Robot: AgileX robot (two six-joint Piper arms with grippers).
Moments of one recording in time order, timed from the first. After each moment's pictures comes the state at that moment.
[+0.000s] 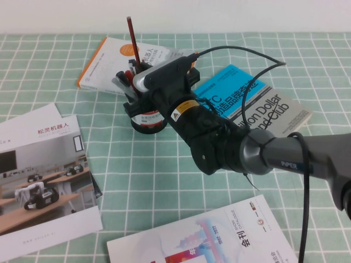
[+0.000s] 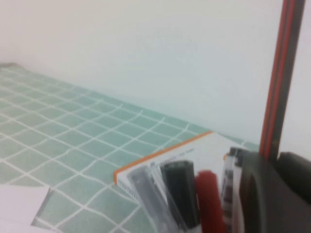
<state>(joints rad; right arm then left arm) 0.74 2.17 -1.43 0.18 -0.72 -0.23 -0.07 -0.01 0.02 -0.04 0.38 0.00</state>
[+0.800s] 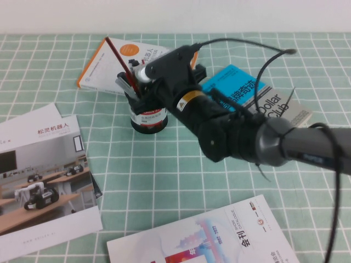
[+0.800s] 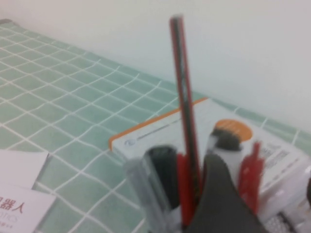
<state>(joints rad) 0.73 2.07 -1.41 0.26 -0.49 -0.31 -0.07 -0.01 0.02 -0.04 0.38 0.00</state>
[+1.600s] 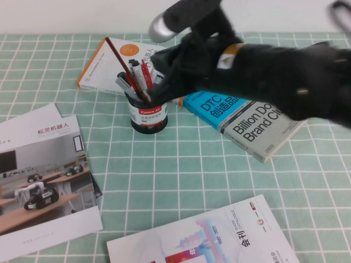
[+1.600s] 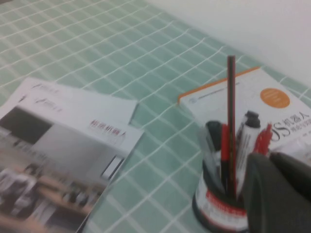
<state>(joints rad) 0.73 1.60 -1.35 0.26 0.18 -0.37 -0.07 -0.01 0.02 -0.04 0.38 0.00</state>
